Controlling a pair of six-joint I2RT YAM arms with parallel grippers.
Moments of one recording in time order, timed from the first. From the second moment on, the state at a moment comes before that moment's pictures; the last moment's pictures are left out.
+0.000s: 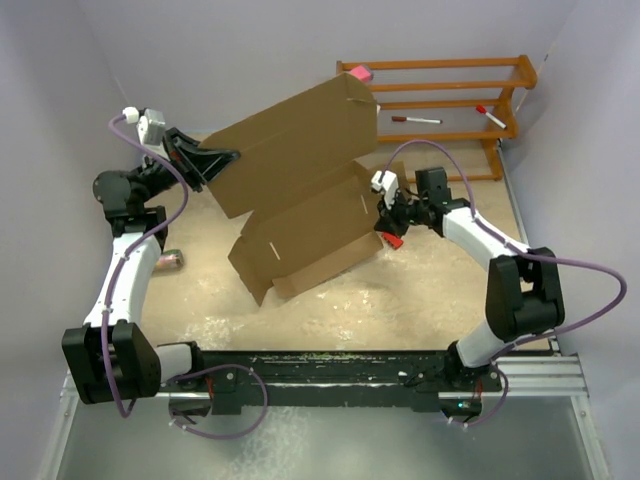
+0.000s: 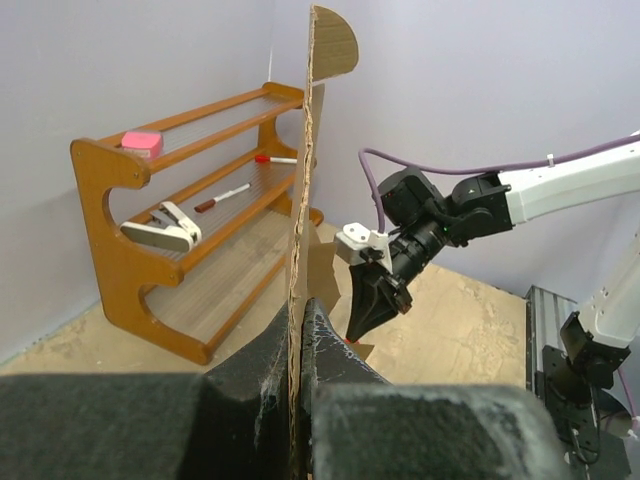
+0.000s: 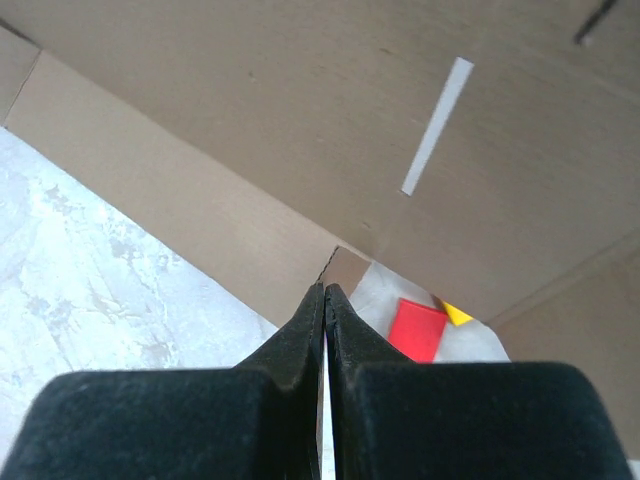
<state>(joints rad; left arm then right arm) 0.12 1.23 0.99 0.93 1.12 -0.79 0.21 1.58 1.03 -0.31 -0.65 -0.56</state>
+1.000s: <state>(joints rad) 0.12 1.23 0.99 0.89 1.15 -0.78 0.38 1.83 1.12 -0.41 -0.46 -0.60</state>
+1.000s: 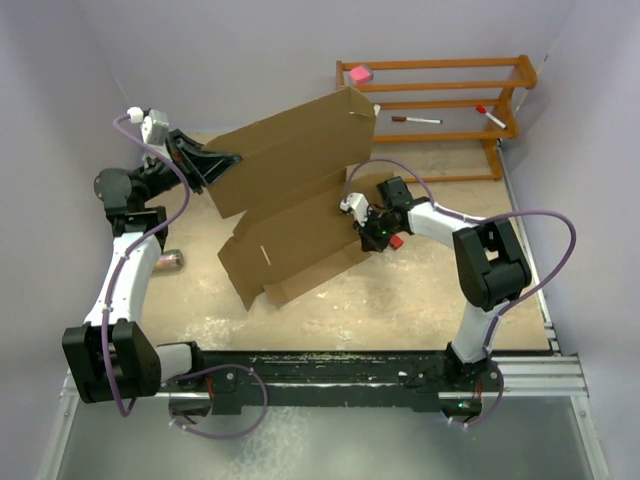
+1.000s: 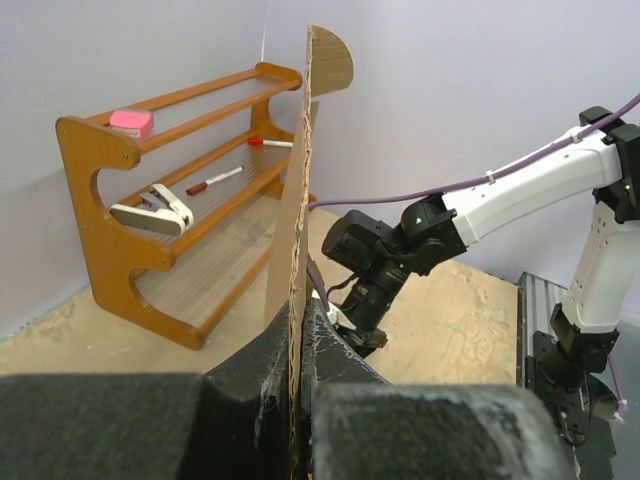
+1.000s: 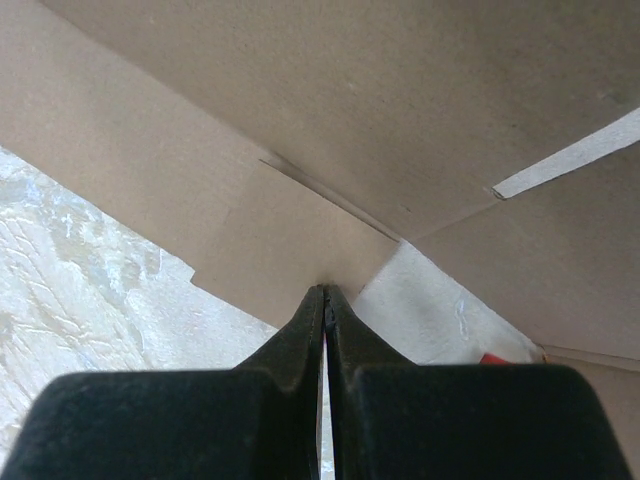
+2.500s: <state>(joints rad) 0.12 1.23 0.99 1.02 1.18 -0.88 -0.06 1.49 1.13 -0.25 -0.88 -0.55</state>
